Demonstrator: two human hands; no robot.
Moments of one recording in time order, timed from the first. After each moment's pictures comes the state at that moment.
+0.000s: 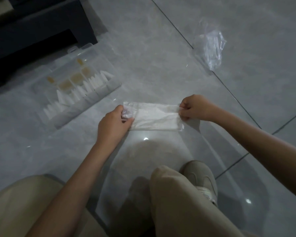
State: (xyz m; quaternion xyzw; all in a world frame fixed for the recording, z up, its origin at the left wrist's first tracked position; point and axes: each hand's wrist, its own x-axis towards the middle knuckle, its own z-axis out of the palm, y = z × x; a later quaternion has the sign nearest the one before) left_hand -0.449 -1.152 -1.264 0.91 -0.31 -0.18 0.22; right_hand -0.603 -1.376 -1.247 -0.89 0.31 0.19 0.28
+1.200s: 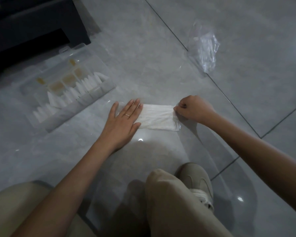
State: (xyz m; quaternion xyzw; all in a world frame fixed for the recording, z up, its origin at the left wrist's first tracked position) left_hand -0.445 -1.163 -1.298 0.79 -0.61 -0.08 0.03; right_hand -0.602 -1.373 -1.250 -0.88 0.40 0.17 0.21
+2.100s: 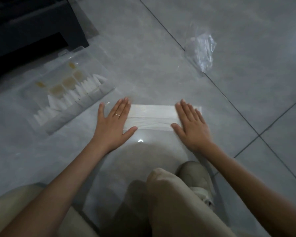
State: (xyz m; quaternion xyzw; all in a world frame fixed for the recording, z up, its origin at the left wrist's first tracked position) left_hand -0.432 -1.149 -1.303 0.81 -0.57 -0.08 -0.01; right_hand -0.662 -1.318 -1.290 -0.93 0.34 0.08 0.12
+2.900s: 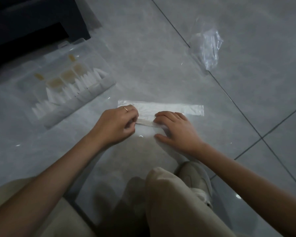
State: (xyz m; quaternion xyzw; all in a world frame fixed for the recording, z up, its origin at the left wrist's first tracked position) left_hand -0.434 -1.157 -1.271 0.74 -0.63 -0.12 0.22; right_hand -0.630 -1.300 -1.281 -0.96 0.15 -0.01 0.22
